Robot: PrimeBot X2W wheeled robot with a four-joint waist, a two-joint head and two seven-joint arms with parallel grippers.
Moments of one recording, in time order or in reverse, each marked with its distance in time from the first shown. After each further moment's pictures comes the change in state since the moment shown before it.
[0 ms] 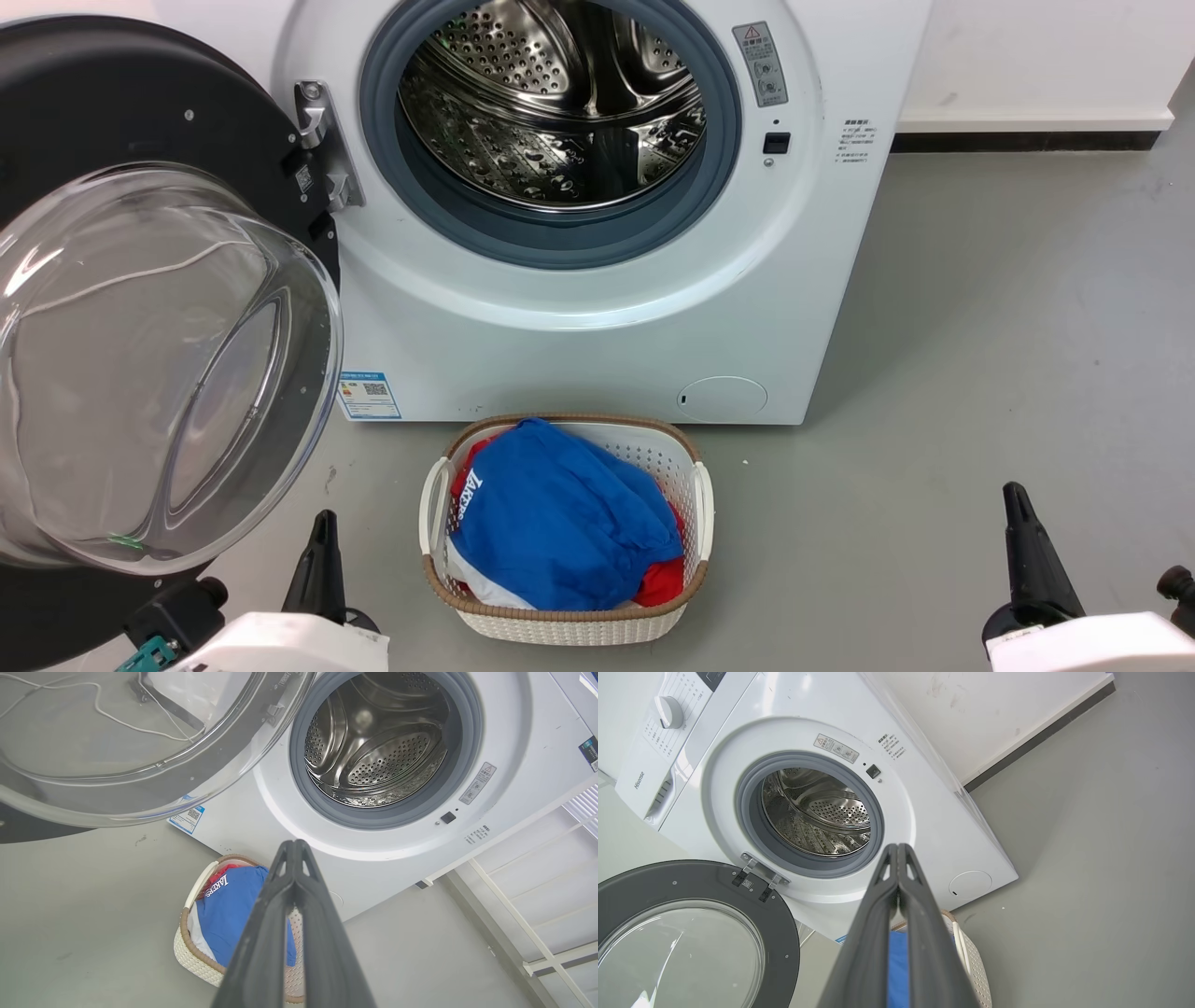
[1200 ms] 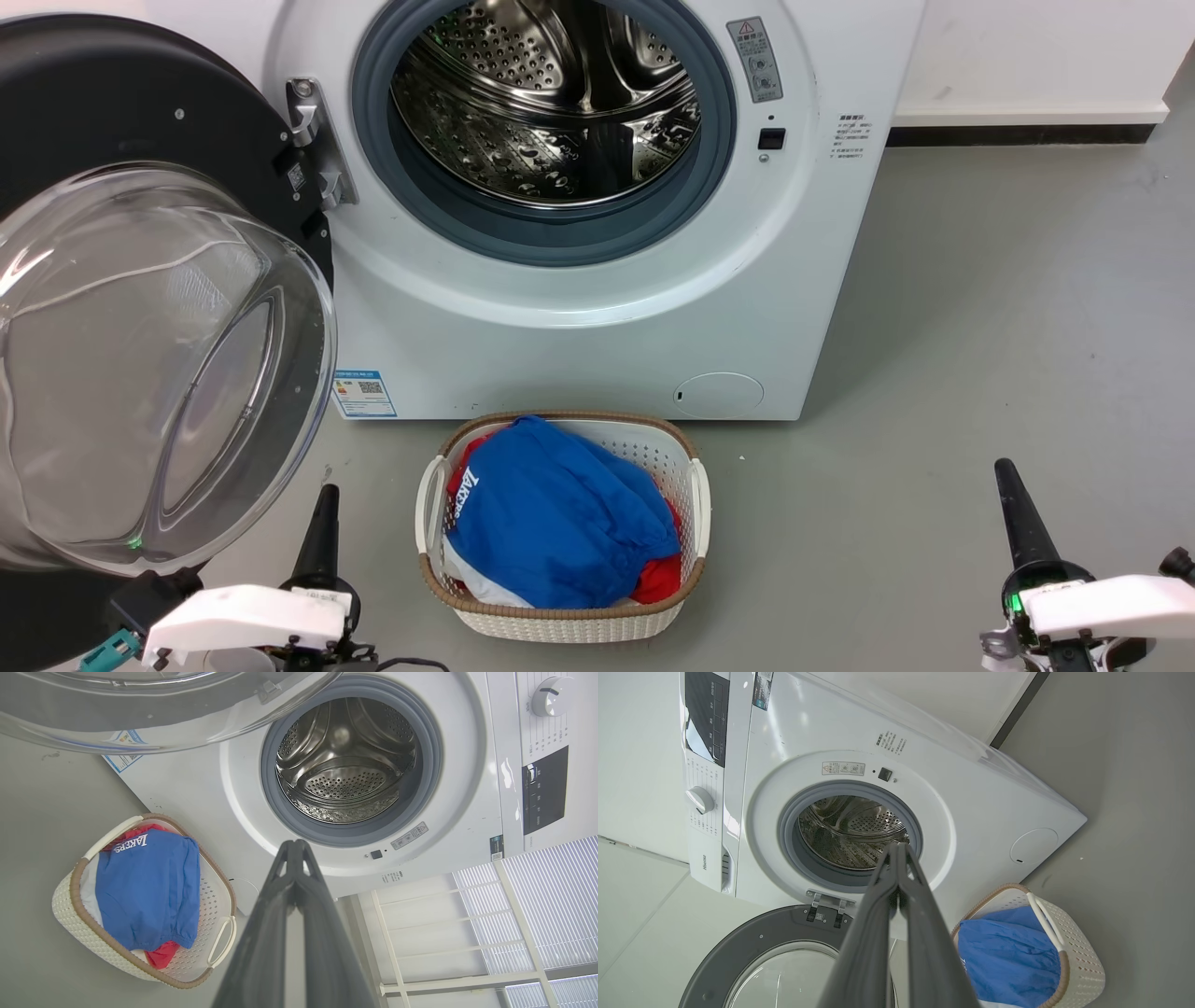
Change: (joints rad) left arm -0.063 0.000 0.033 0.028 -0.459 -0.037 0.111; right arm -0.082 -0.007 -0.009 0.072 0.441 0.000 0.103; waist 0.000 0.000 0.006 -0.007
